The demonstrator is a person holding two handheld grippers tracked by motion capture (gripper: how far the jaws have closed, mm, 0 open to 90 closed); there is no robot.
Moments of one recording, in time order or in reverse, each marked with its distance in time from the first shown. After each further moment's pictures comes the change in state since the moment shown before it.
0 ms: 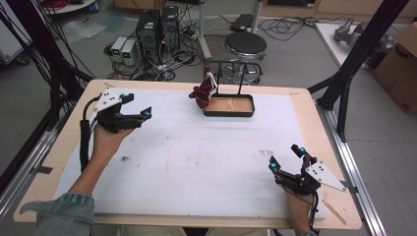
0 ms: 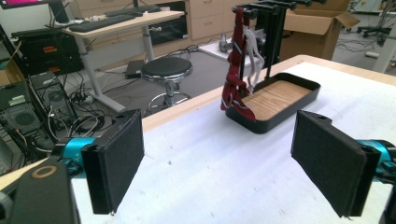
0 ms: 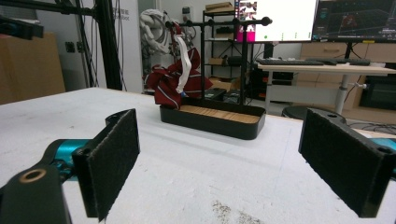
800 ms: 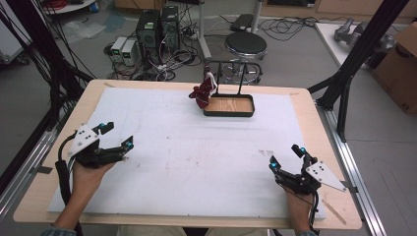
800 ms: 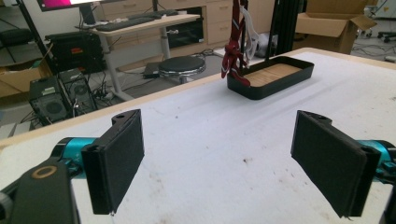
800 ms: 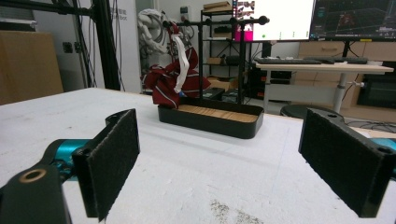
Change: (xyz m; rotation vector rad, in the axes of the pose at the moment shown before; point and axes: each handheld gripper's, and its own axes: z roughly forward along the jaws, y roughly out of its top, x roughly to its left) left arm -0.027 -0.054 -0.078 -0.027 0.080 -0.005; right arm 0.000 0.000 0.000 0.001 -0.009 0.008
